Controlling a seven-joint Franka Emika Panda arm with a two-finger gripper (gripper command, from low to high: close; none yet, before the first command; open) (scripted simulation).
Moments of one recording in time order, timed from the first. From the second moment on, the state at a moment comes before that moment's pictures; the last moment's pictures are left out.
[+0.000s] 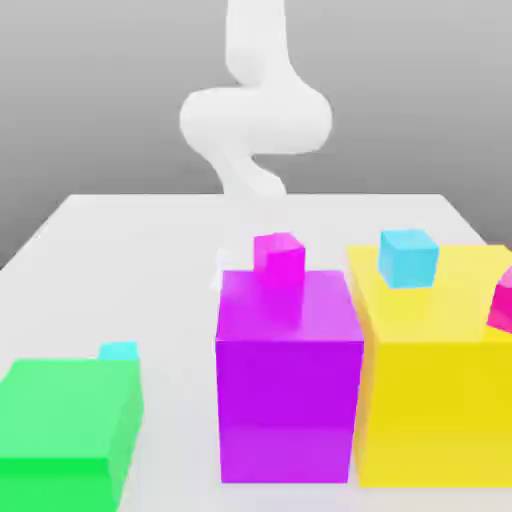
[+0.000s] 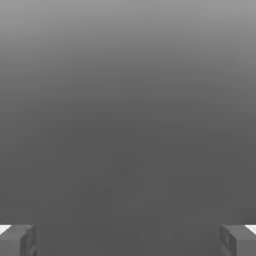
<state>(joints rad) -0.03 -0.75 0.01 -2.34 -0.05 2.33 0.79</state>
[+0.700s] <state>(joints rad) -0.24 -0.34 -0.13 -2.64 -0.31 2.59 0.59</state>
